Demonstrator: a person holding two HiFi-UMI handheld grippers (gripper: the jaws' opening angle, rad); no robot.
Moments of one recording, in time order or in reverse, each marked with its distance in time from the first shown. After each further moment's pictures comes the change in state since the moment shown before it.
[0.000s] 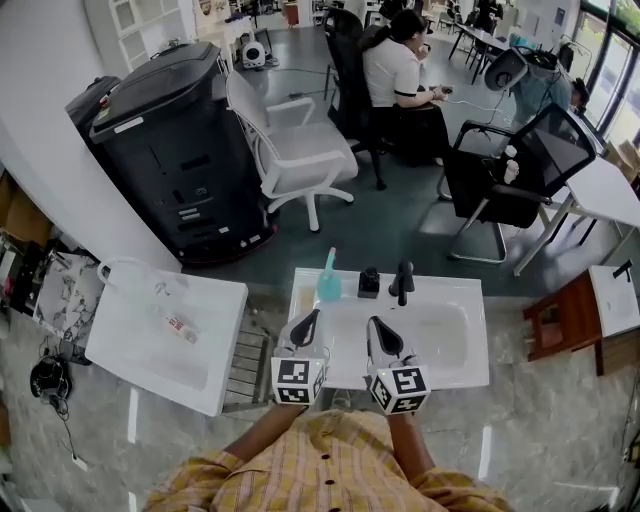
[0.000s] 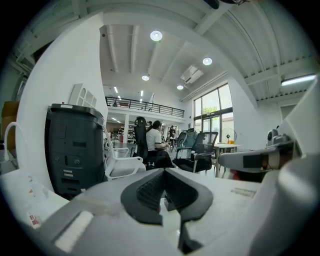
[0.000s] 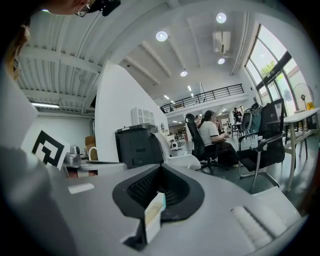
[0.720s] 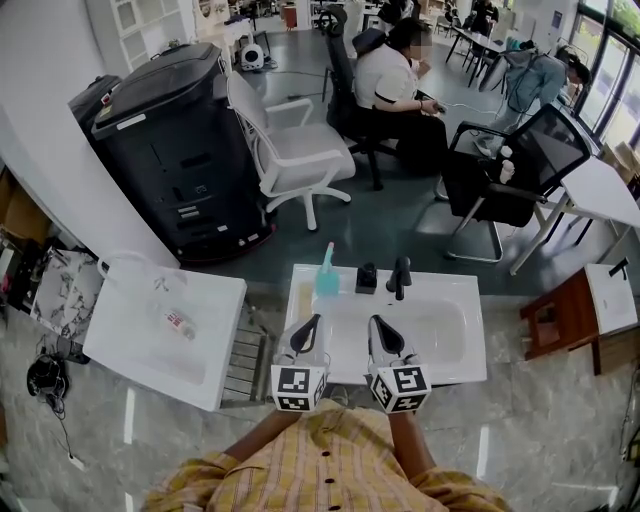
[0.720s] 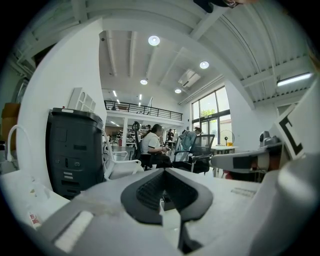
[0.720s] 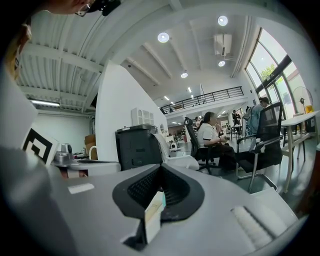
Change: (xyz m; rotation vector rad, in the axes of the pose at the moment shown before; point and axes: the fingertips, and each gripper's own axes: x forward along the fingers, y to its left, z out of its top) left arm -0.028 -0.018 0.000 0.017 -0.051 -0.016; right arm -0.018 0.003 -0.002 -0.020 -0.011 -0.014
